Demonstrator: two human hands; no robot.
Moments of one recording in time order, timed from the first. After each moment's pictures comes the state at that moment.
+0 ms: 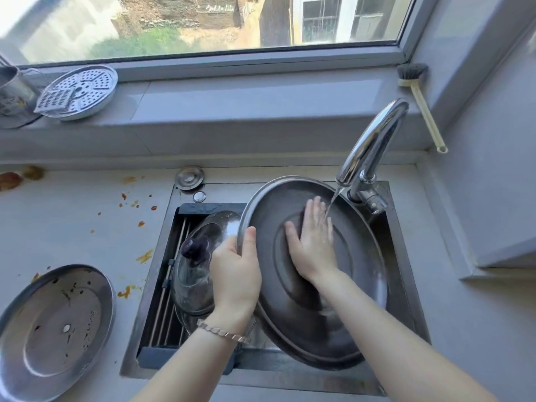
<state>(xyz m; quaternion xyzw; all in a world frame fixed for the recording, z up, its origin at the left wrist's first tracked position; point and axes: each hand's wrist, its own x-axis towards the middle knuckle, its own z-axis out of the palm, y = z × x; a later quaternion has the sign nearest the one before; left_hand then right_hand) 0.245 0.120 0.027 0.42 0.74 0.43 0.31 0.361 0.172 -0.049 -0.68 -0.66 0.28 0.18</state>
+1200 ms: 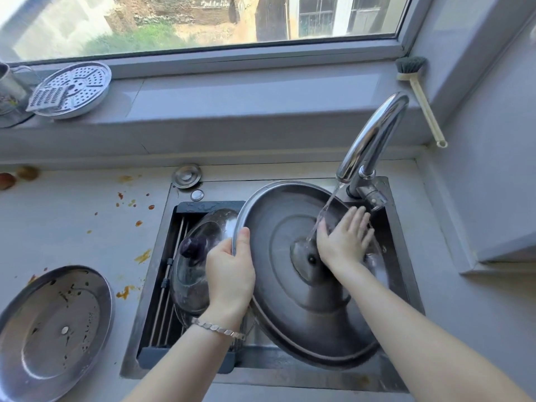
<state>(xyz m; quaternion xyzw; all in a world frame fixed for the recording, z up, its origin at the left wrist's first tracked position) 0.237 0.122 0.019 0.40 0.75 0.41 0.34 0.398 0.182 -0.070 -0.82 -0.51 0.25 0.10</state>
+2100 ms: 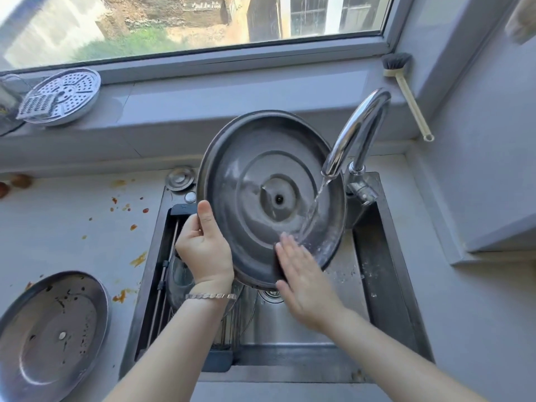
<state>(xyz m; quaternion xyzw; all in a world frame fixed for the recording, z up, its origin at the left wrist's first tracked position) 0.232 0.150 0.021 0.36 0.71 0.58 0.18 0.381 0.102 -0.076 -0.52 -0.81 0.21 0.16</state>
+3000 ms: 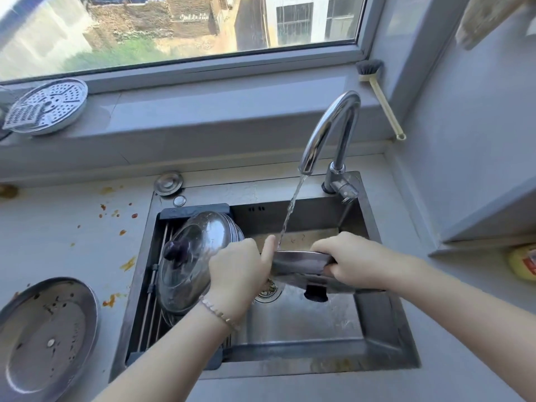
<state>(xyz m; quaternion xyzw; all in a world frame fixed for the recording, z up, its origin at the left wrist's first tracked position) 0.270 0.121 0.020 0.65 0.74 -0.03 0.16 0.452 0.123 0.054 -0.55 -0.76 0.33 -0.08</state>
